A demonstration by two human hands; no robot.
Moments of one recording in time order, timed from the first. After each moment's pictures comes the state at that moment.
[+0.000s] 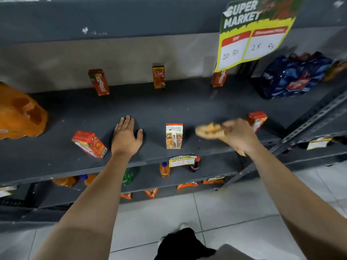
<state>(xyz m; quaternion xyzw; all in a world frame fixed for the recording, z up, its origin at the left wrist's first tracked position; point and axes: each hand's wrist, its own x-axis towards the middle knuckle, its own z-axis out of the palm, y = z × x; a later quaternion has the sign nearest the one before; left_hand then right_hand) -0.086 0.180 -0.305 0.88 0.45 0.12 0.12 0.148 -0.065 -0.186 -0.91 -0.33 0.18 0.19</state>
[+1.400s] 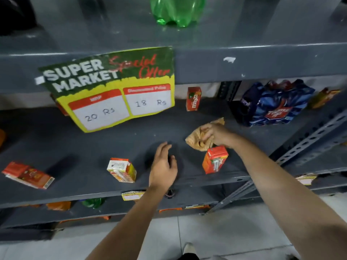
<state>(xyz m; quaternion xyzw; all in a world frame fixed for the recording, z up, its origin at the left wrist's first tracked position) 0.114 0.018 -0.300 0.80 0.40 0.28 0.35 0.362 -0.013 -0.240 -0.81 -0.46 0.32 0.14</state>
